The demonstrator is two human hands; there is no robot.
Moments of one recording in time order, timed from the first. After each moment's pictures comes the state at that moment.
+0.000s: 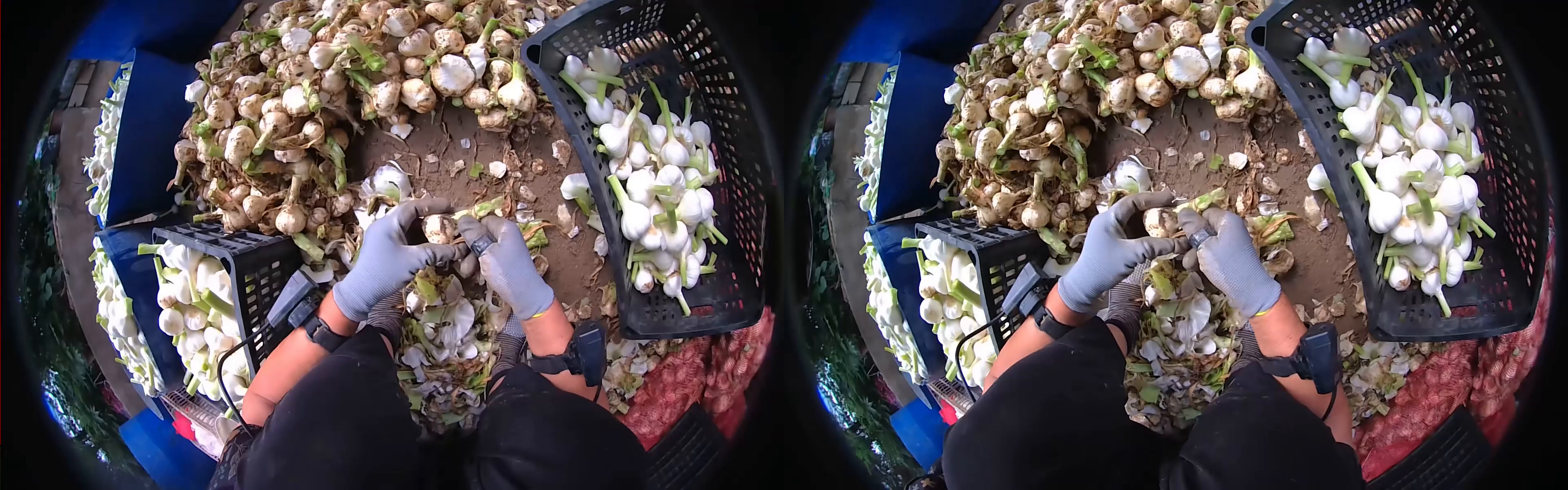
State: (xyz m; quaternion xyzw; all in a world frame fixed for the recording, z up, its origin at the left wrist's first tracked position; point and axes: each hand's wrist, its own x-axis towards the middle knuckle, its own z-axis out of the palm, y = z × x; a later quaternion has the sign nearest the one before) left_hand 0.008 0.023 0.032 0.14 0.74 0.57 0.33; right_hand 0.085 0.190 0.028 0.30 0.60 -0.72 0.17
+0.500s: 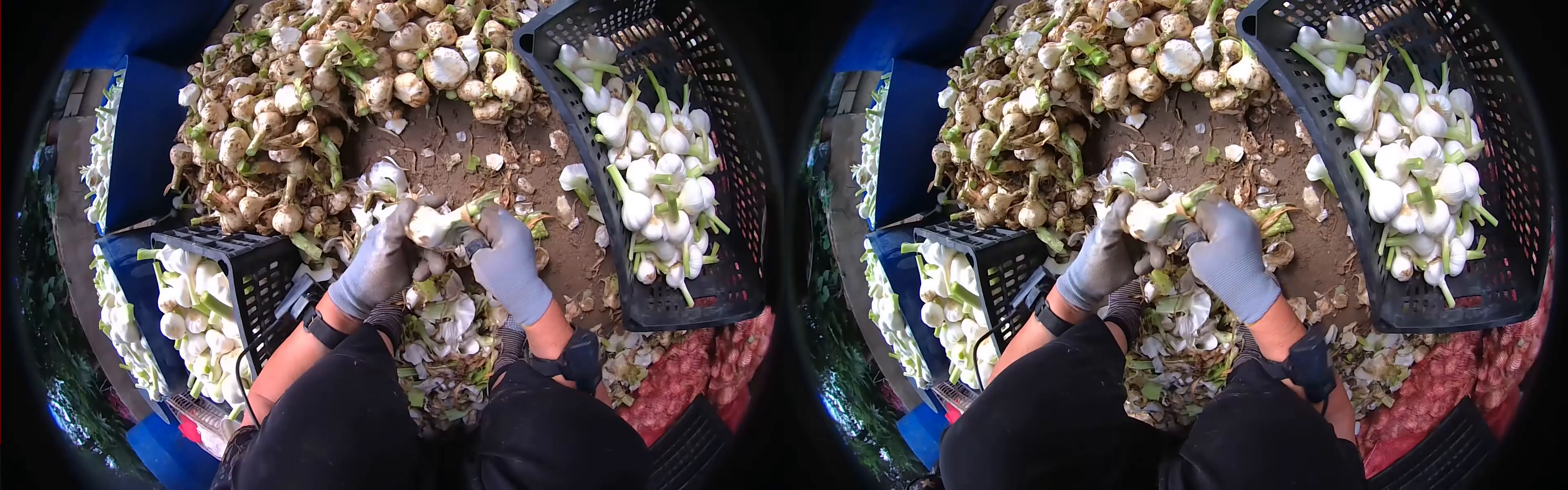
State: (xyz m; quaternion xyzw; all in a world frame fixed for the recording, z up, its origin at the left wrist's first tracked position) left_hand 0.011 0.008 0.020 -0.08 0.41 0.74 0.52; right_hand 0.096 0.189 0.009 0.19 0.81 -0.55 0.02
